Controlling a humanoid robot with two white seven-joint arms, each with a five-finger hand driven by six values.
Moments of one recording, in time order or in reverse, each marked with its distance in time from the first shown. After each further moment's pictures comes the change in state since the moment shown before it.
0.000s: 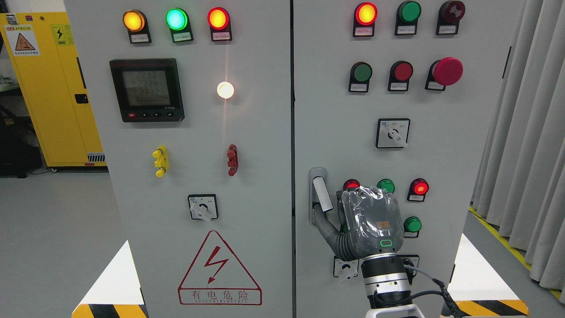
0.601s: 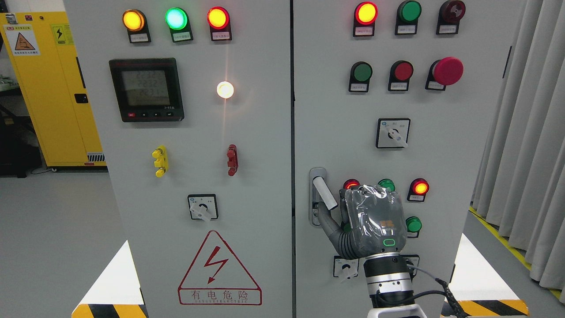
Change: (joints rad) left arm 0.000 0.000 0.000 0.000 0.000 0.000 0.000; right arm 0.000 -0.002 -0.004 -0.009 0.000 0.003 -0.002
